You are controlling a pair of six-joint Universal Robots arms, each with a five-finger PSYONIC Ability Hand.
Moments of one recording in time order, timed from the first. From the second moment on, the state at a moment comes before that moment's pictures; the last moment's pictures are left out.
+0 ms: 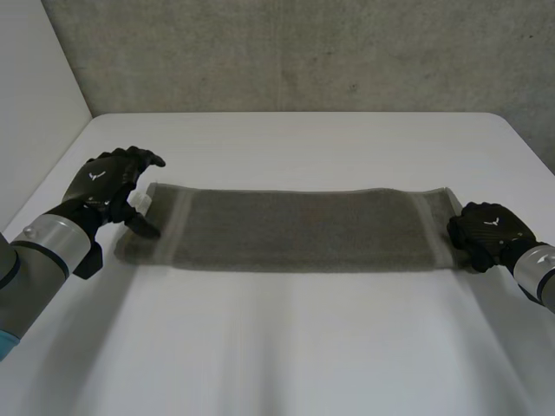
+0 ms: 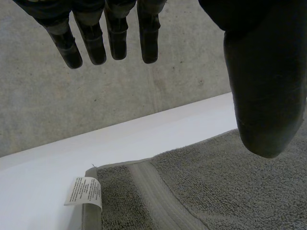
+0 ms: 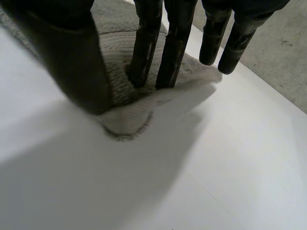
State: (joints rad) left arm 4.59 -1.79 -1.84 3.50 -1.23 3.11; right arm 1.47 -1.05 1.72 -0.23 1.08 2.54; left_hand 0.29 0.27 0.22 0.23 0.07; right_hand 1.02 1.02 0.22 0.25 0.83
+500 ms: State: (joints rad) left arm 4.60 -1.78 -1.84 3.51 -1.23 3.11; right arm 1.31 -1.10 1.66 -0.20 1.07 2.48; left_hand 0.29 0.27 0.22 0.23 0.07; right_hand 1.31 1.27 0.22 0.25 1.13
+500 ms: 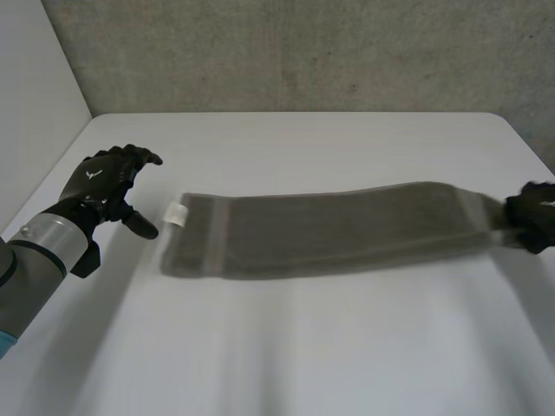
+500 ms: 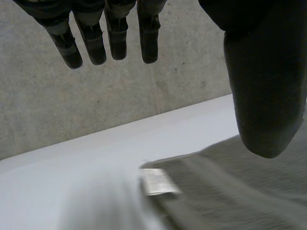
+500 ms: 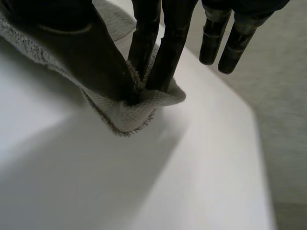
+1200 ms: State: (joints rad) left arm 4.60 -1.79 -1.84 3.51 -1.23 3.11; right arm 2.25 -0.93 1.35 -0.40 1.21 2.32; left_hand 0.29 0.27 0.22 0.23 0.07; right_hand 1.32 1.29 0.22 0.25 1.13
